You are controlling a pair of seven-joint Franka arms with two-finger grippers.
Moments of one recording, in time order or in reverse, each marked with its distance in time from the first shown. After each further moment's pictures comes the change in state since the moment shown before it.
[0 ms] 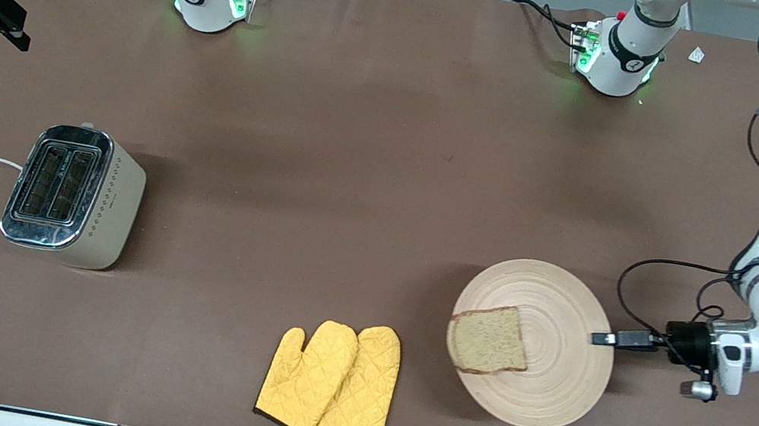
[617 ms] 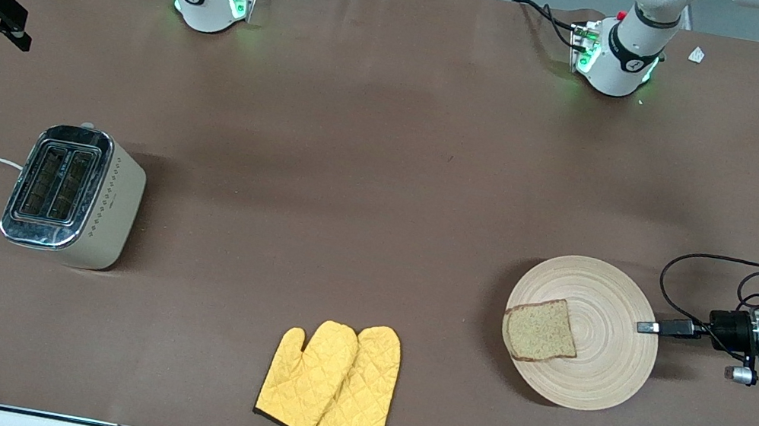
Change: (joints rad) left arm 0.106 0.040 0.024 -0.013 0.150 -0.013 0.027; right arm 0.001 0.000 0.000 0.000 0.000 0.000 0.000
